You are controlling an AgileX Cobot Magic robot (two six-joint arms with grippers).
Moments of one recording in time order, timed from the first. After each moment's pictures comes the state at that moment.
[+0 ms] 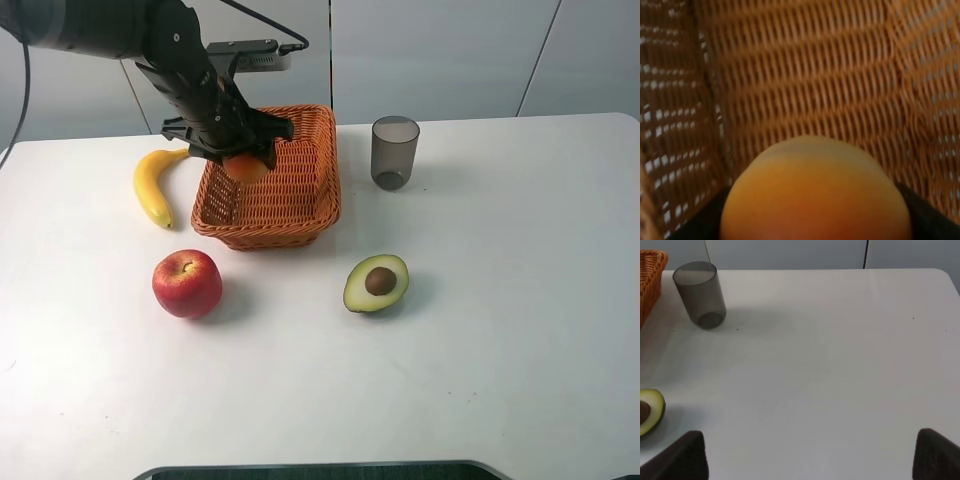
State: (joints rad) left arm -0.50 2.03 -1.42 0.09 0.56 -0.39; right arm 0.04 0.00 -0.51 -0.01 1.10 0.01
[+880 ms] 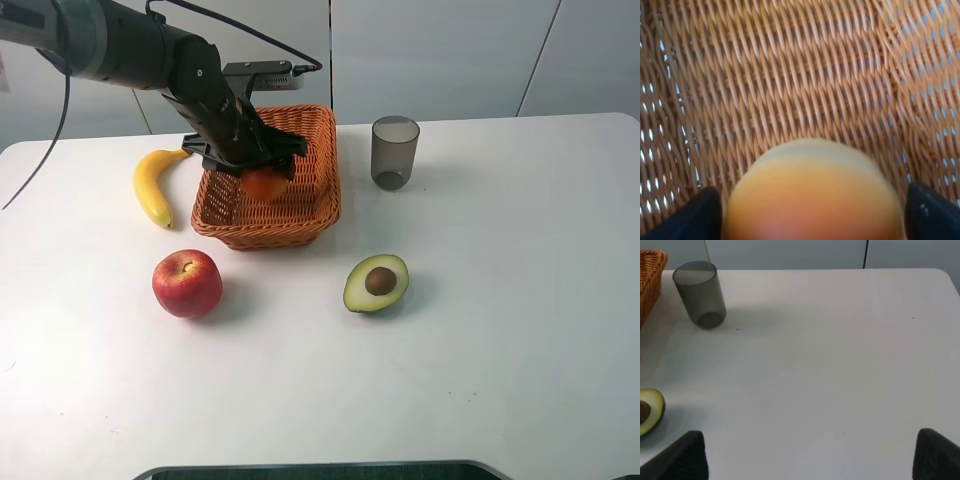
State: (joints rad) left arm -0.51 2.10 -1.42 0.09 0.47 -0.39; right arm 0.04 0.00 -0.51 -0.01 1.10 0.01
